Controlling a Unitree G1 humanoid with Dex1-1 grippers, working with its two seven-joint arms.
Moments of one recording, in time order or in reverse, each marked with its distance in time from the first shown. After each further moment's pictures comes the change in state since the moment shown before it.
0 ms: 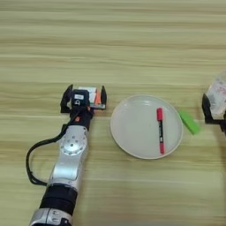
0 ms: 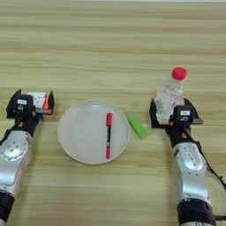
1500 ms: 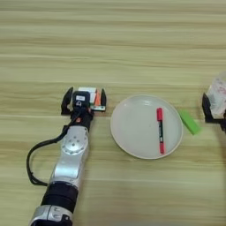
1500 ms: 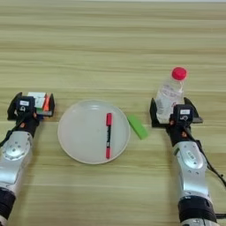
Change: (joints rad) left arm -0.023 -0.003 0.014 0.062 0.028 0.012 0.017; right arm -0.023 -0.016 0.006 0.036 0.001 -0.019 0.001
